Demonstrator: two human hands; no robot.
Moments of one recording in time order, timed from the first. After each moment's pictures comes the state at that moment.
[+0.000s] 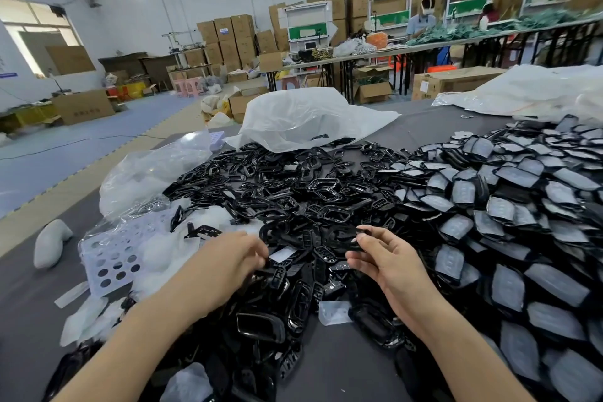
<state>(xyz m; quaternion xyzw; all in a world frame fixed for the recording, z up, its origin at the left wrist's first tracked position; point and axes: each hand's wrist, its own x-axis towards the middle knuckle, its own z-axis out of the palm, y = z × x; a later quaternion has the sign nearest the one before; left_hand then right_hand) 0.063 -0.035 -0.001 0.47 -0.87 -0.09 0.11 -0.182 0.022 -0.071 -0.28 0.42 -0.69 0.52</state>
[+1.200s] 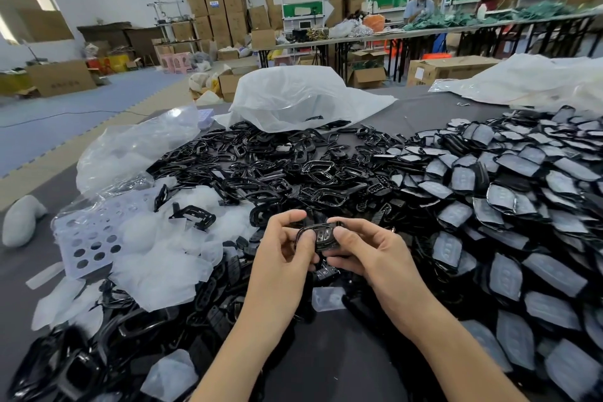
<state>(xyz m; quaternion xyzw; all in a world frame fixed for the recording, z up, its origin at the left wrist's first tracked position) -0.016 0.012 -0.054 0.41 -0.64 -0.42 0.49 -0.163 0.041 -0.064 -0.39 0.42 -0.65 0.50</state>
